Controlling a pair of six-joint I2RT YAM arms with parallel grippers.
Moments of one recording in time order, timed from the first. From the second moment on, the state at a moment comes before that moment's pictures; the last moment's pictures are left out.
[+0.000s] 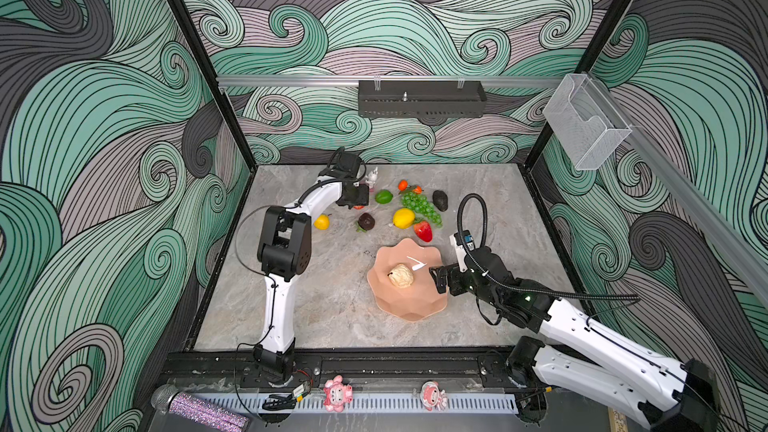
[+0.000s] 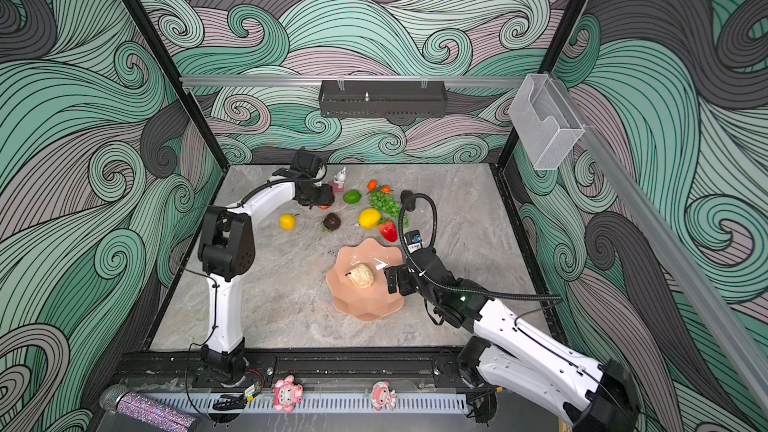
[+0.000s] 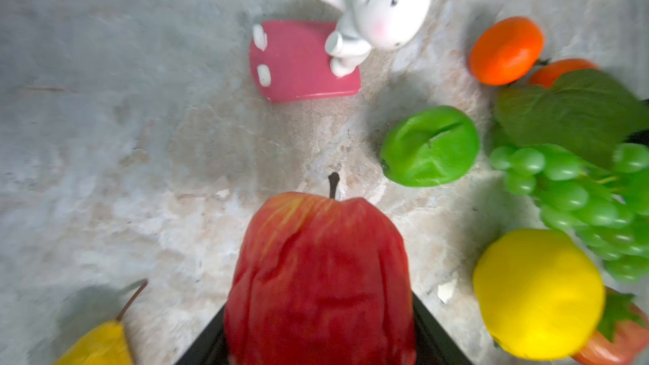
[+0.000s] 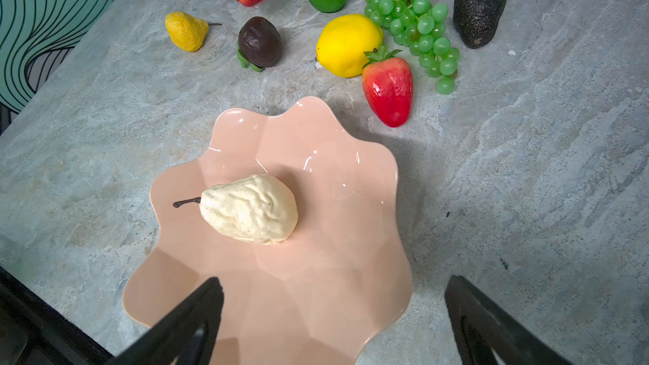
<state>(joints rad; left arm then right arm) -0.31 2.06 1.74 -0.69 0.03 -0.28 0.81 0.87 0.63 -0.48 0.21 0.42</state>
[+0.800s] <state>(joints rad) -0.74 1.16 0.75 0.00 0.11 -0.28 0.80 0.84 0.76 -0.51 0.09 0.70</state>
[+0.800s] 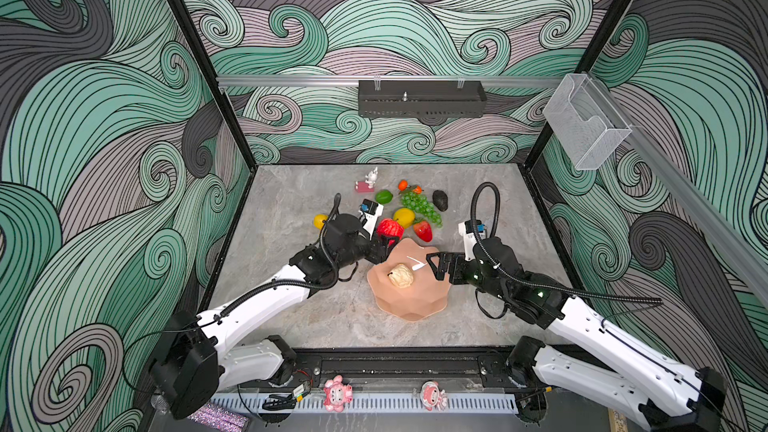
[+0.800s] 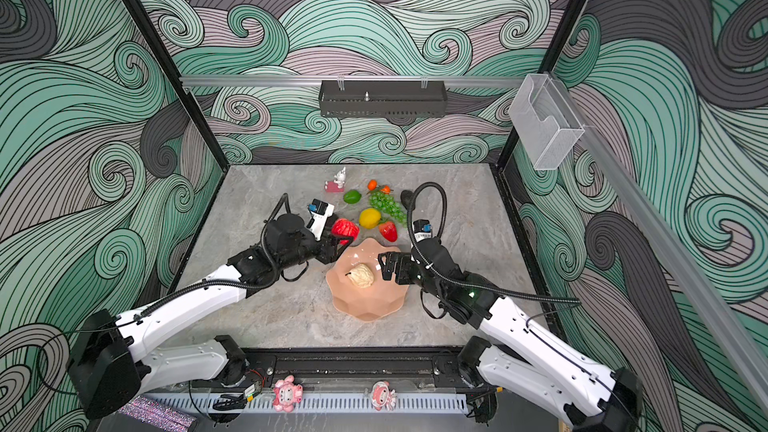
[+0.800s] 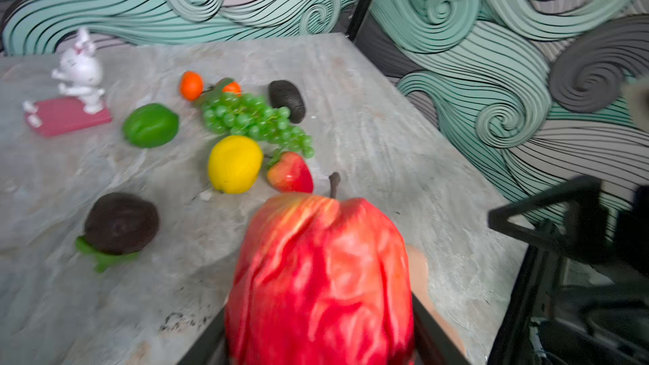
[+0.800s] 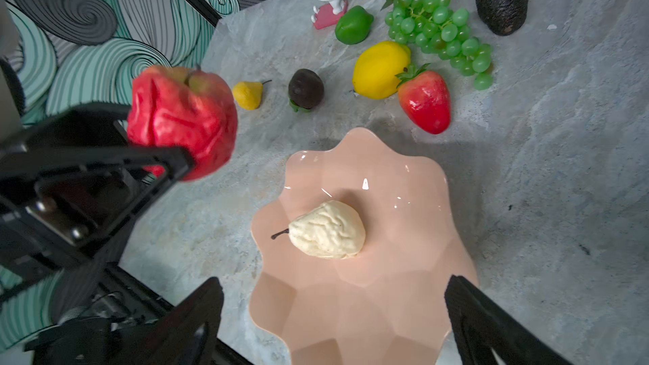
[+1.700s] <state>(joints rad) -0.96 1.18 0.60 0.31 0.11 -0.01 0.80 1.01 0.76 -0.31 -0.19 0.93</state>
